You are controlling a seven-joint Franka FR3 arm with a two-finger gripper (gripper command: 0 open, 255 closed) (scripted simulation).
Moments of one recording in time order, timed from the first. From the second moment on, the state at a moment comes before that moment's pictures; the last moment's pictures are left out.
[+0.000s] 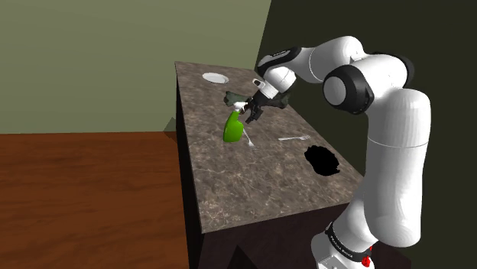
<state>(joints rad) 0.27 0.46 -0.72 -1.82 0.92 2.00 -1.96</state>
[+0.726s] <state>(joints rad) 0.27 0.51 -0.69 -1.82 0.98 2.04 -1.99</state>
